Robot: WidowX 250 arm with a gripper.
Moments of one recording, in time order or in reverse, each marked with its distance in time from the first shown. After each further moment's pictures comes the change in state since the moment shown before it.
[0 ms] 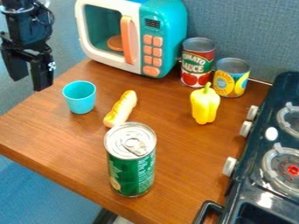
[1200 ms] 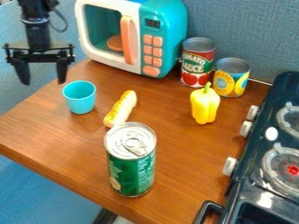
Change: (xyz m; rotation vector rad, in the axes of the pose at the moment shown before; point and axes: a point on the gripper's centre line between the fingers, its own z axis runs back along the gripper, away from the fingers) arm 0.038 0.016 -0.019 0.087 -0.107 0.787
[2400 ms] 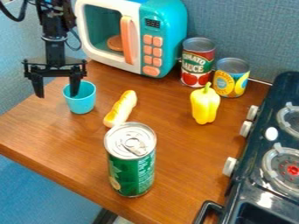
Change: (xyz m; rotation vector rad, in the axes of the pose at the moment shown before) arm 0.011 -0.016 -0.041 0.064 0.083 0.060
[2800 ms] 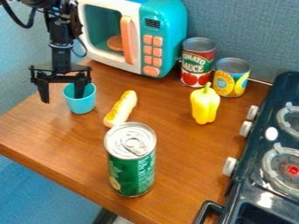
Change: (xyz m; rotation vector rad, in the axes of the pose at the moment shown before) arm 0.000 -0.007 -0.012 0.018 0.024 -0.012
